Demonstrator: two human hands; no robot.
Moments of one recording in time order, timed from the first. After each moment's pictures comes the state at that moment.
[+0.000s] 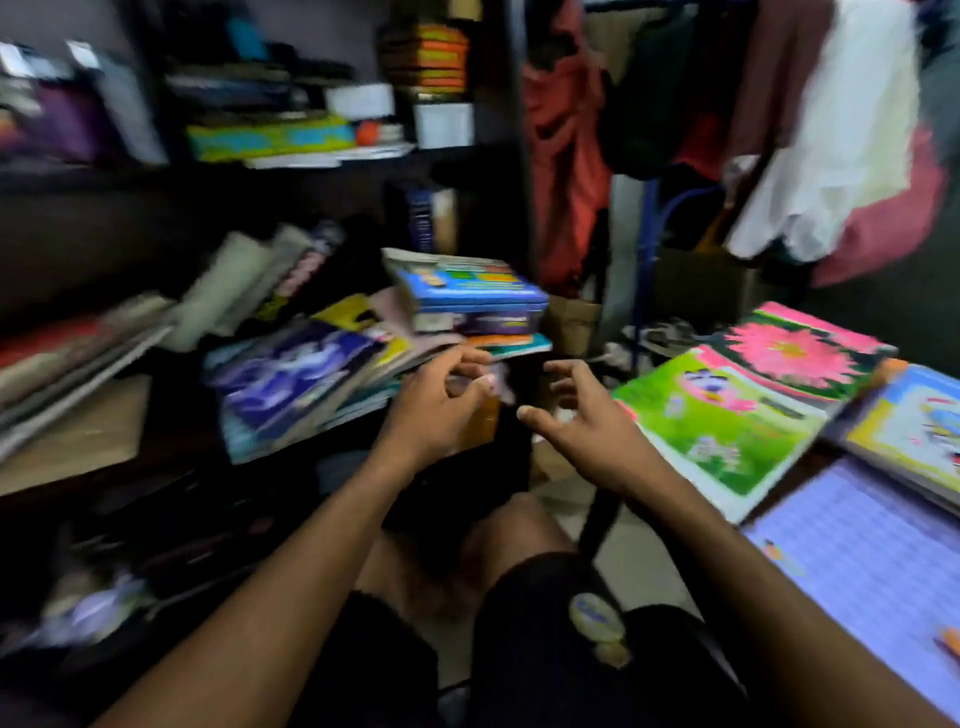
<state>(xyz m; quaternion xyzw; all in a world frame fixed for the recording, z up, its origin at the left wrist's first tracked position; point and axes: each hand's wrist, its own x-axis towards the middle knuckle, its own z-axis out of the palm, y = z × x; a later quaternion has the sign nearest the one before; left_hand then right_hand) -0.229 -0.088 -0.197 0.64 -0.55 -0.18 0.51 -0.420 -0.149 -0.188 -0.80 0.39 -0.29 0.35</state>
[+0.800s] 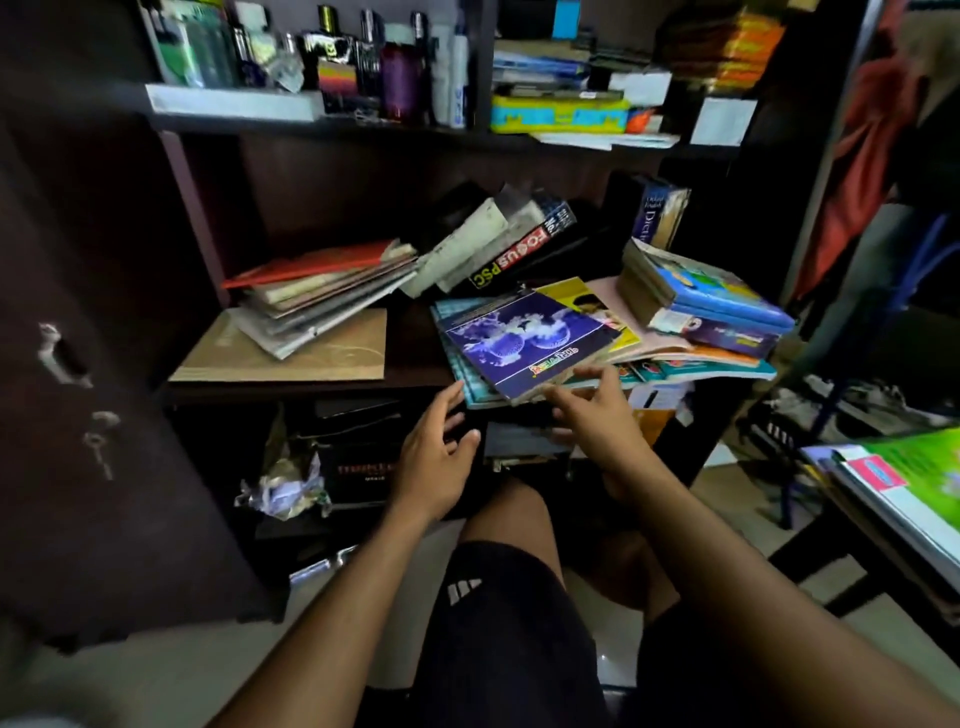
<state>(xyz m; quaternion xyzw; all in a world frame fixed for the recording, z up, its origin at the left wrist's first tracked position) -0.080 0.084 -0.300 0.70 -0.34 -0.11 0.62 -0.208 -0.056 -0.221 -0.69 0.35 -0.27 0.58</state>
